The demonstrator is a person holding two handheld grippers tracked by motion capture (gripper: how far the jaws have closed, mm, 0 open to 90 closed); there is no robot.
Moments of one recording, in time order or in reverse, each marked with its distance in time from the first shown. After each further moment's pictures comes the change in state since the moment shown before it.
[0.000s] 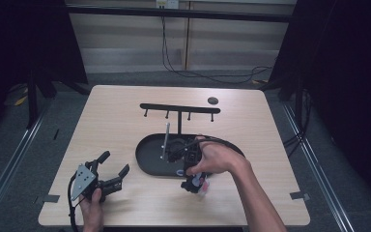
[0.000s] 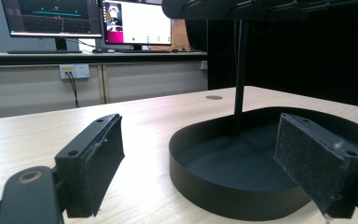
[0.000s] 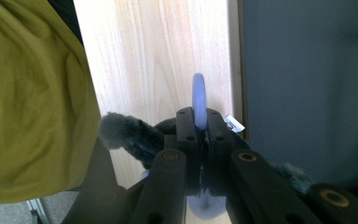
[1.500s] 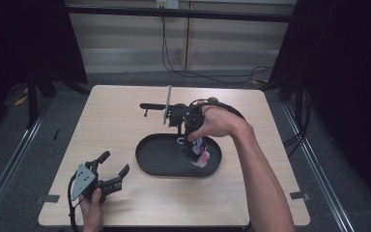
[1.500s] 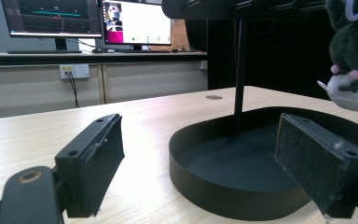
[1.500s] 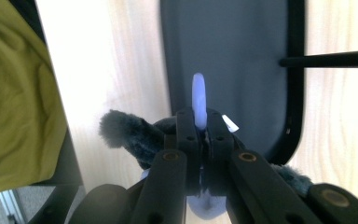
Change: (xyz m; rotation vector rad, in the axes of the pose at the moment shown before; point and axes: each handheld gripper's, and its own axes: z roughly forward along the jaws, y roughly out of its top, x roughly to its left) left arm 0.000 0.000 0.000 0.001 -0.001 0.000; right arm -0.055 0.011 -0.063 -0.031 -0.059 -0.023
